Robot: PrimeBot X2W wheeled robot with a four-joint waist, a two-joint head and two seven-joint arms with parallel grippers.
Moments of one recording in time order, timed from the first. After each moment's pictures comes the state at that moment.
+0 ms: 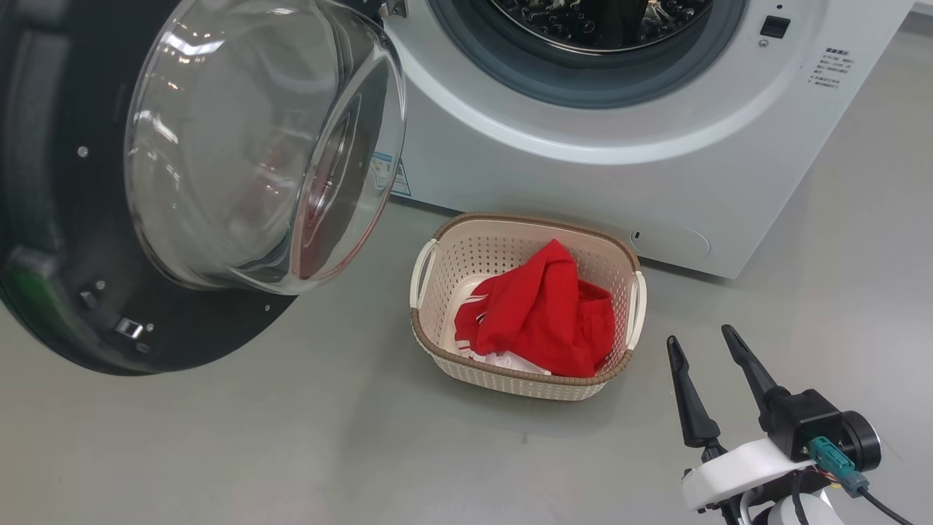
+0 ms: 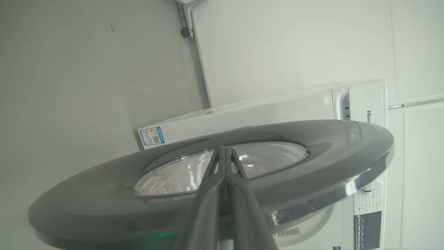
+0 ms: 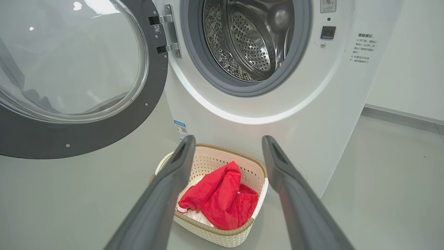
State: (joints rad) left arm -0.46 0.46 0.07 0.46 -1.83 0.05 0.42; right arm 0.03 -0.09 0.20 0.15 0.21 0.01 -0.26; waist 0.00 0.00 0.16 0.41
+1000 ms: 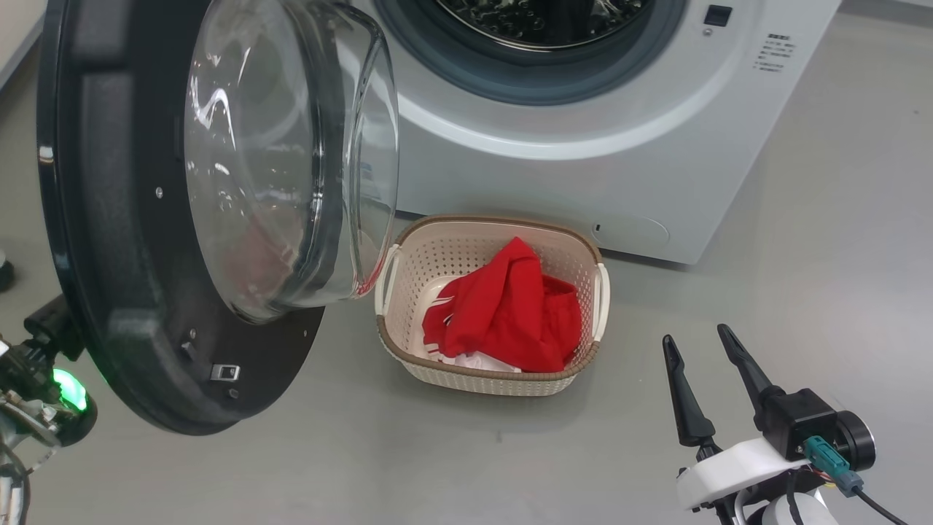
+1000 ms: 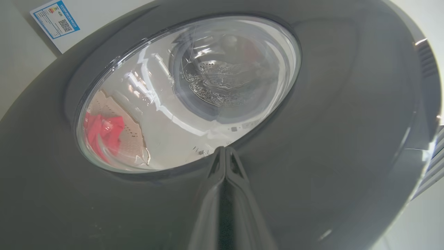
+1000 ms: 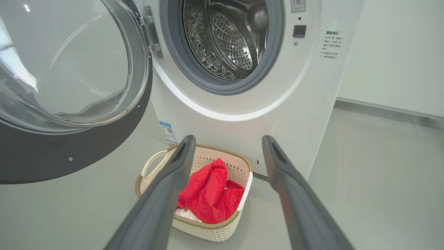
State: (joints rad) left arm -0.35 0.39 0.03 0.33 -1.97 -0.11 0.76; right arm 0.03 -0.07 0.20 0.16 0.20 0.01 -0.26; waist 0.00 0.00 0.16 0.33
